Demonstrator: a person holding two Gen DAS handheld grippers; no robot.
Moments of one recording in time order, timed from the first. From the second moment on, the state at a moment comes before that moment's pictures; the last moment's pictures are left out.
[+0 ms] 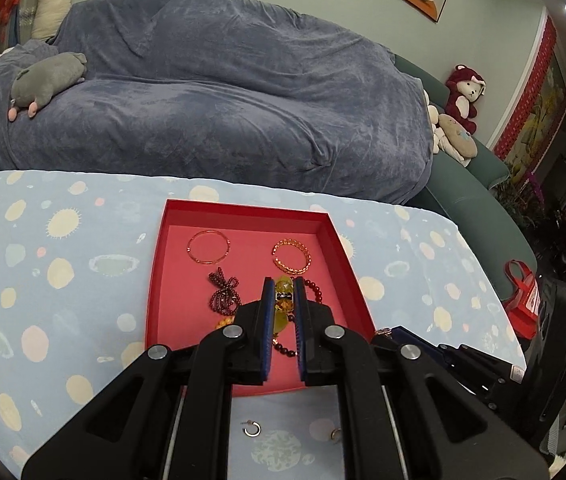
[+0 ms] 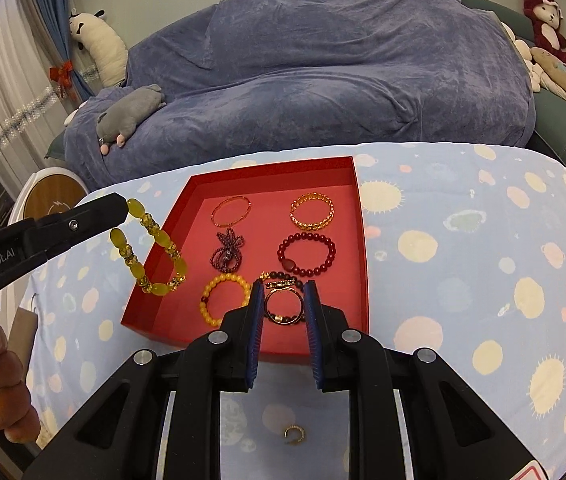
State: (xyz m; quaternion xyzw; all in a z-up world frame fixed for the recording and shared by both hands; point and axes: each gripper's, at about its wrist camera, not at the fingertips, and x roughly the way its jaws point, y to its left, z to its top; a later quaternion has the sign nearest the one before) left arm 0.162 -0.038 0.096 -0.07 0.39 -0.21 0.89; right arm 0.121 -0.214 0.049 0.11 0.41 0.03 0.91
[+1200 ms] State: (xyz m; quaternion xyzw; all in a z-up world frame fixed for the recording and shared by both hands) left arm 0.249 -0.022 -0.023 -0.01 0.45 -0.12 0.88; right arm 0.228 -0.175 -0.034 0.08 0.47 0.04 0.88
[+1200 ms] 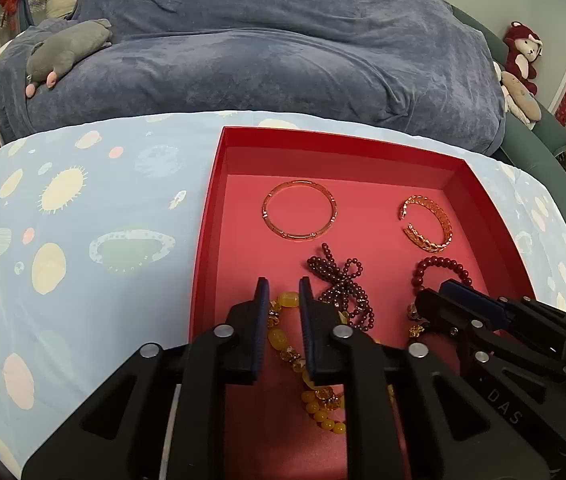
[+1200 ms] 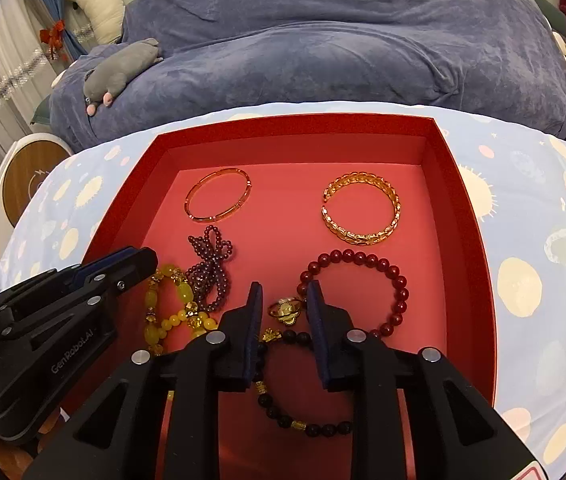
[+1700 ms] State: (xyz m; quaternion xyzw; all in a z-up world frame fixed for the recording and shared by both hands) left arm 0.207 -0.011 0.008 -0.03 0.43 -0.12 0.90; right arm 0.184 -0.190 0.002 0.10 0.44 0.03 0.89
